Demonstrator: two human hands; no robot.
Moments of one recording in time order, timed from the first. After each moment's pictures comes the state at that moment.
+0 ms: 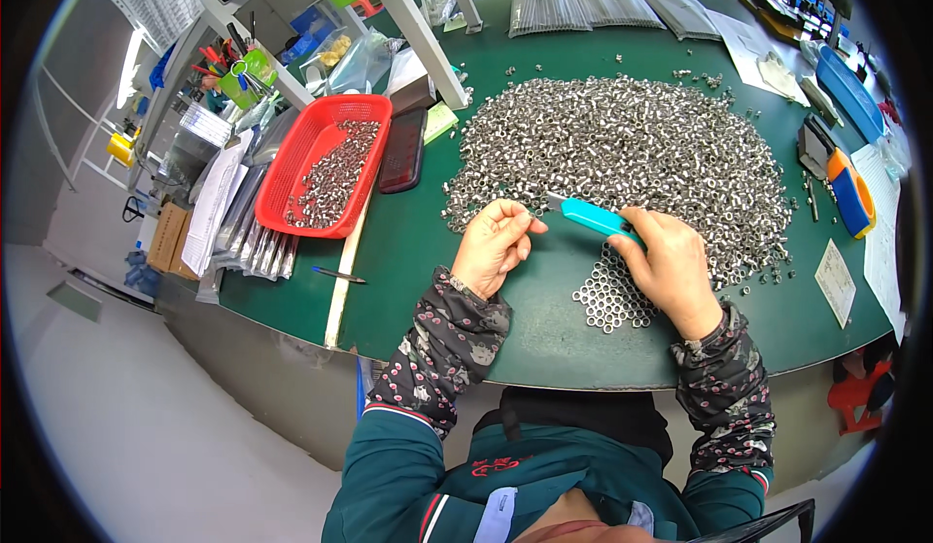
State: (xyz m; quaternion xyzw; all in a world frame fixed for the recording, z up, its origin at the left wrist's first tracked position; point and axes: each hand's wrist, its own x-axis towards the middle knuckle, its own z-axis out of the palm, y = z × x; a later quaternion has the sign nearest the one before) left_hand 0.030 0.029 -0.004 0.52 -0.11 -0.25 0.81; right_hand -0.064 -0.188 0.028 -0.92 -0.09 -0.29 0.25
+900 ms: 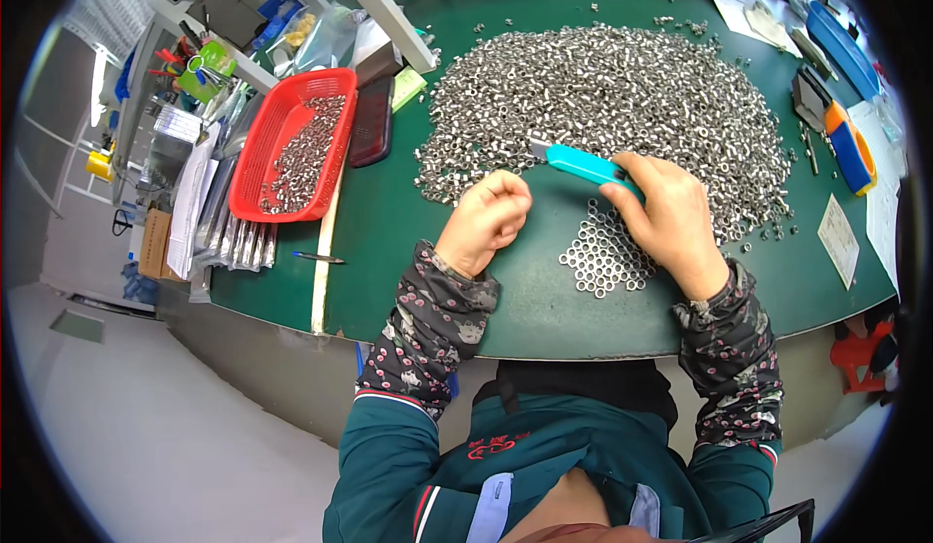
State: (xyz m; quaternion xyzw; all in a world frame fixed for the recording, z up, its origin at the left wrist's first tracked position) left_hand 0.021 0.026 0.005 0.45 -0.11 -0.37 0.81; right_hand -0.062 -0.193 0.030 -0.91 -0.08 -0.31 0.26
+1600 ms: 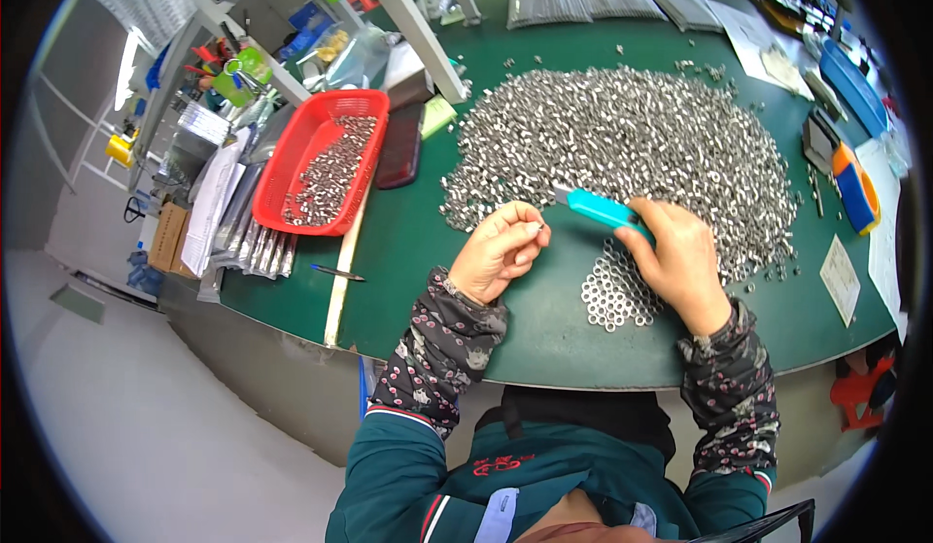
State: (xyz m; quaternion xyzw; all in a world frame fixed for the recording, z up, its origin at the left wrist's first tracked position) left_hand 0.016 0.030 0.013 0.51 -0.15 -0.35 0.77; right_hand -0.065 -0.193 0.026 -0.92 -0.09 -0.30 0.25
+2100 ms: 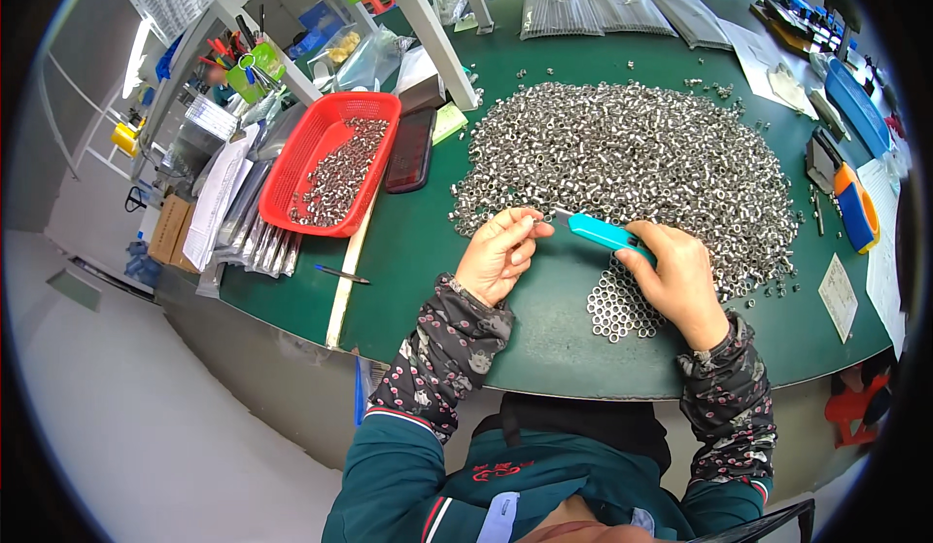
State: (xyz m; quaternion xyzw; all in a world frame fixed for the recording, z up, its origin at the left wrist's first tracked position) left_hand 0.029 0.032 0.002 0.43 -0.05 -0.32 0.85; right_hand -0.063 -0.191 0.026 -0.92 -0.09 -0.24 0.28
